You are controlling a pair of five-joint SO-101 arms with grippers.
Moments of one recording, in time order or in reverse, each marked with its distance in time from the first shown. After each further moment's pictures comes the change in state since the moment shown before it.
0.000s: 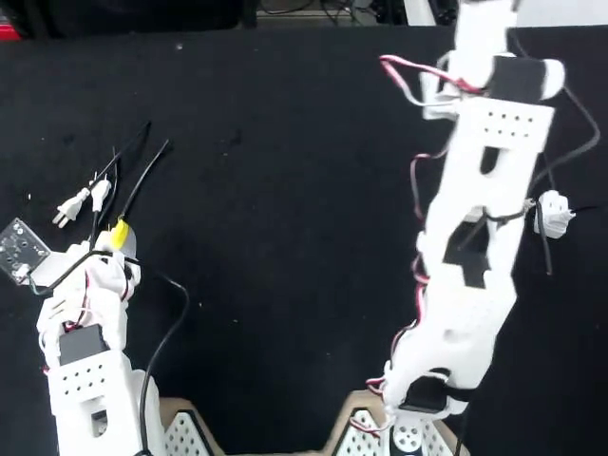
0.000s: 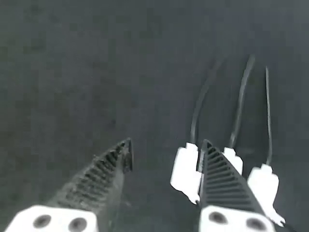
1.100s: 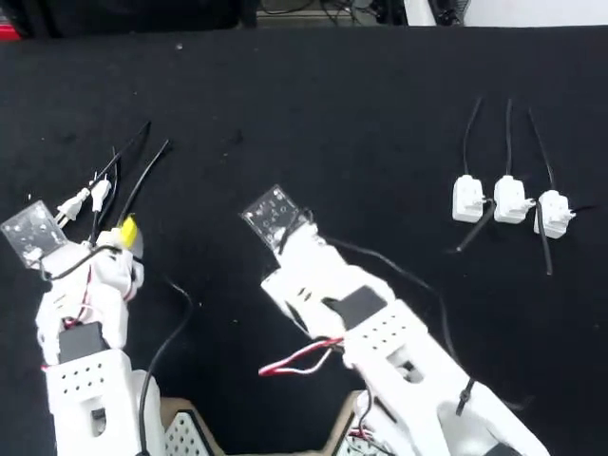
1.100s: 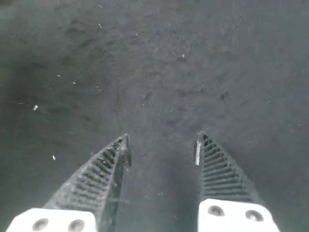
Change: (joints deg) left arm 1.6 0.0 -2.4 0.9 -11.7; right arm -42.5 -72.0 133.4 -65.8 -4.0
